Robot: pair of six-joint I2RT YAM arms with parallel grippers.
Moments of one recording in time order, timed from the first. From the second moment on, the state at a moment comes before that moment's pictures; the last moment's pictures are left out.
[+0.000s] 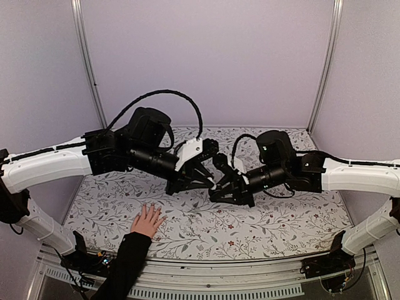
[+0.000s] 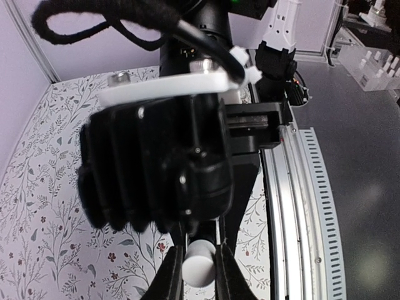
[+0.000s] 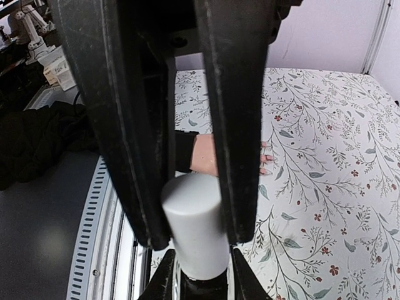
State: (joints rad) left arm -1.06 1.42 1.29 -0.44 0.38 0.33; right arm 0.98 1.38 0.98 -0.11 -0.57 -0.22
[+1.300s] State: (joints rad) left arm -1.04 1.20 1.01 -0.01 0.50 0.22; right arm 0.95 1.23 0.93 0.01 -0.68 -0.17
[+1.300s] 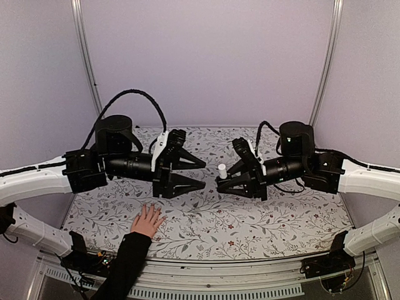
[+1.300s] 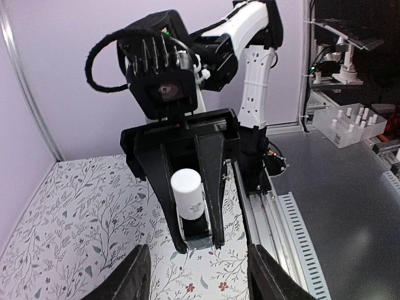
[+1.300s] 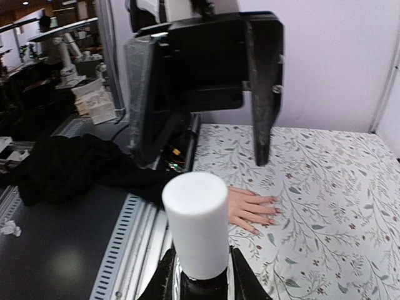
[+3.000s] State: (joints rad) left arm -1.08 1.37 1.11 0.20 0.74 0.15; right arm 0.98 1.28 1.04 -0.11 -0.91 -0.23
